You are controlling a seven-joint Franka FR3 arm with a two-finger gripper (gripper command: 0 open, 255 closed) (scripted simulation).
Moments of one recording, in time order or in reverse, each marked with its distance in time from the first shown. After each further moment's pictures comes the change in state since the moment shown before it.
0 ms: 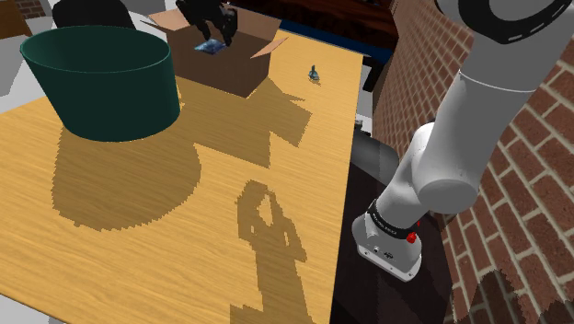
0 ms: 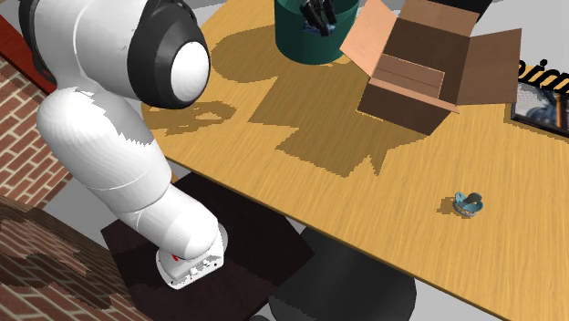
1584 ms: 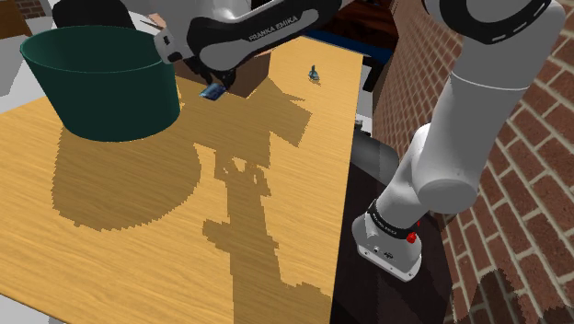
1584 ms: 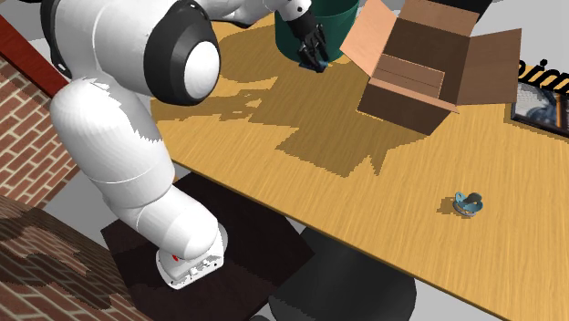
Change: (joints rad) arm -0.010 0.056 -0.011 -0.229 -0.054 0.241 0.158
